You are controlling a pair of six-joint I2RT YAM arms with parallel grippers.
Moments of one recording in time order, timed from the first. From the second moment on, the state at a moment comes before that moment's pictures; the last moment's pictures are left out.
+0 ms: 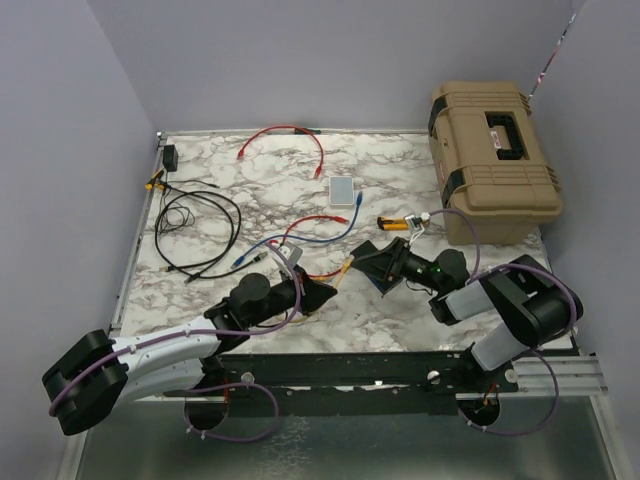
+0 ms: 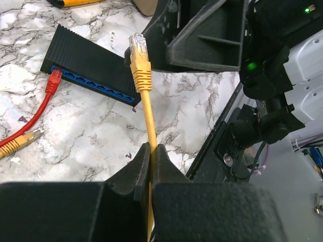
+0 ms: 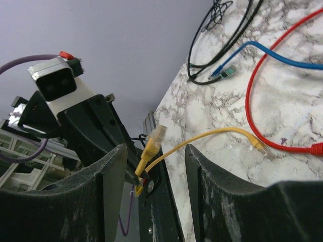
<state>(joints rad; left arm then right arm) -0.92 0.95 0.24 0.58 0.12 -0.63 0.47 1.60 0.23 1.50 -0.68 1.08</state>
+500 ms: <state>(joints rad) -0.92 0.97 0.24 0.63 0.16 -0.63 0.47 1.45 0.26 1.41 -0.66 1.04</state>
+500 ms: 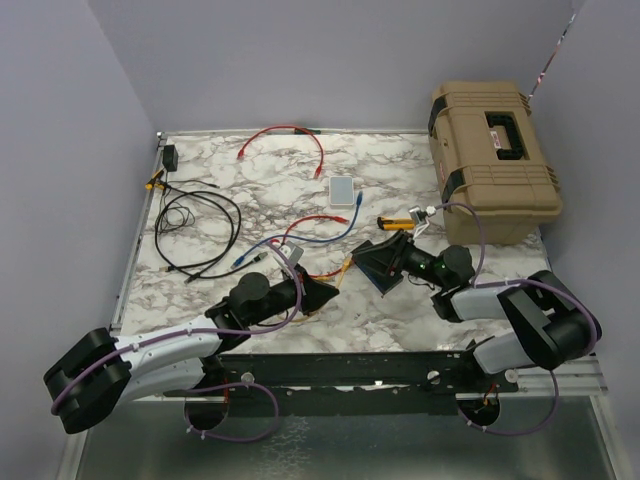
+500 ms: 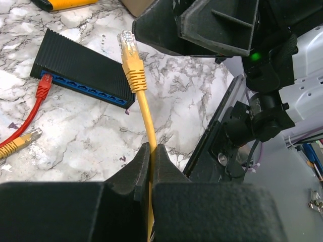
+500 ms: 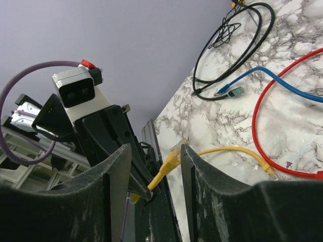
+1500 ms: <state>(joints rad) -0.92 1.01 0.24 0.66 0.19 -0.62 0.46 1.32 0.32 0.97 -0.55 0.93</state>
